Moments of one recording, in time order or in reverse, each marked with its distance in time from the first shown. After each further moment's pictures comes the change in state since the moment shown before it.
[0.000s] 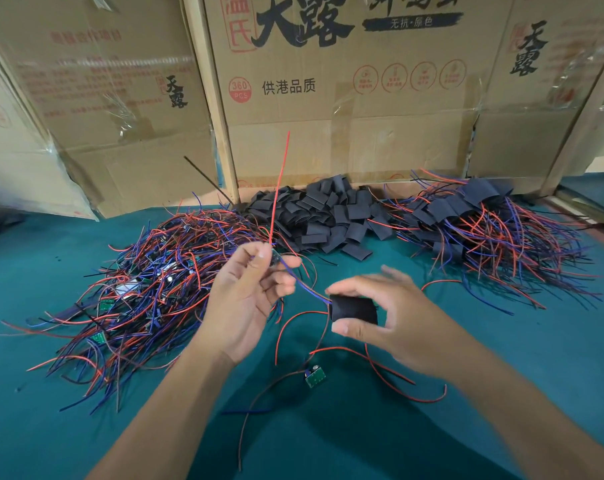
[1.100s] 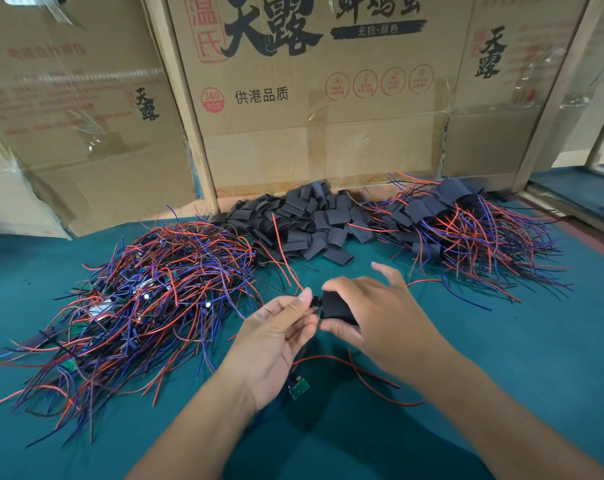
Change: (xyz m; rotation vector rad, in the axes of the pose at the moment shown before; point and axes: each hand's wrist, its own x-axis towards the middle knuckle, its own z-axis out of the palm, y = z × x) left_hand -0.018 -0.035 0.031 -0.055 0.163 -0.433; right_hand 0.002 0.003 0.008 -0.509 0.131 0.017
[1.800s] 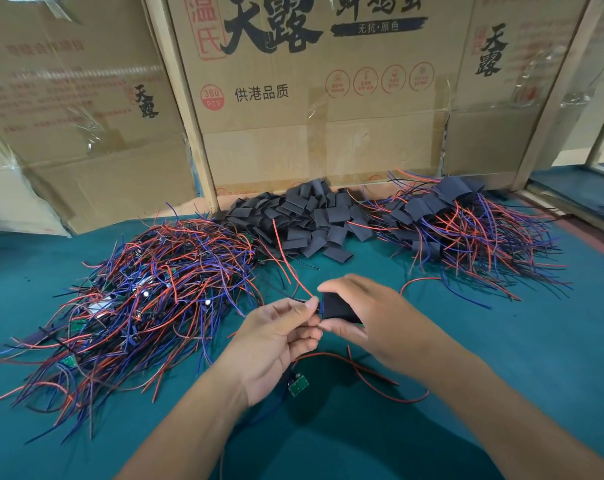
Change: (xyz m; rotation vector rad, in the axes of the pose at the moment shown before) left_hand 0.001 0.004 -0.004 0.208 -0.099 -0.073; right_hand 0.001 0.008 0.000 0.325 -0.060 -0.059
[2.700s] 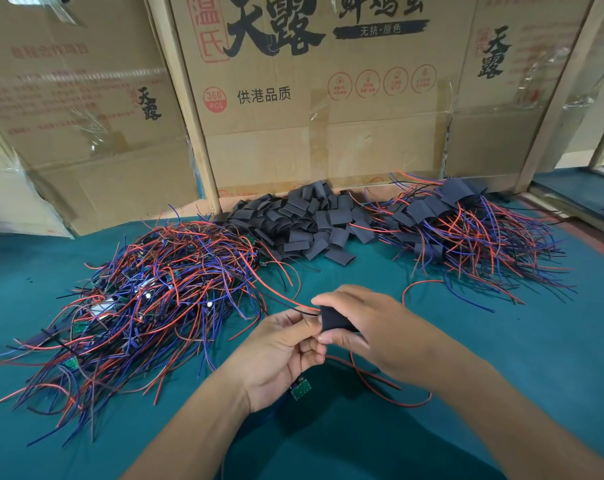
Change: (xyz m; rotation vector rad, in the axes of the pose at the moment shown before) left_hand 0.001 -0.008 -0.002 0.009 -0.108 -0.053; right_hand -0.001 0.001 0.003 0.028 -0.051 -0.105
